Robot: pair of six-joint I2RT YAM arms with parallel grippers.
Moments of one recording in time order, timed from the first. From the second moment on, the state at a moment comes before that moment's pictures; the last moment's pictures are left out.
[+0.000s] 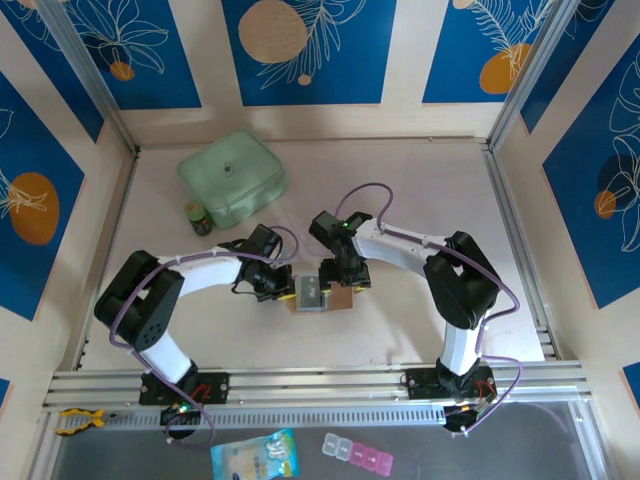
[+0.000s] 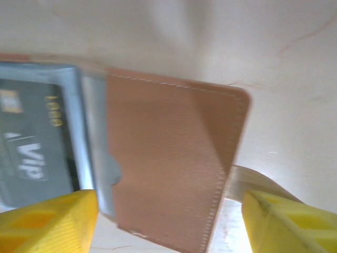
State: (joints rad) left arm -0.60 1.64 0.82 -0.39 0.44 -0.76; right arm 0.77 1.82 1.27 -1.01 -0.05 0.69
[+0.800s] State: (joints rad) left arm -0.60 1.61 0.82 -0.42 0.43 -0.76; right arm 0.73 1.84 1.16 -0.93 -0.05 0.67
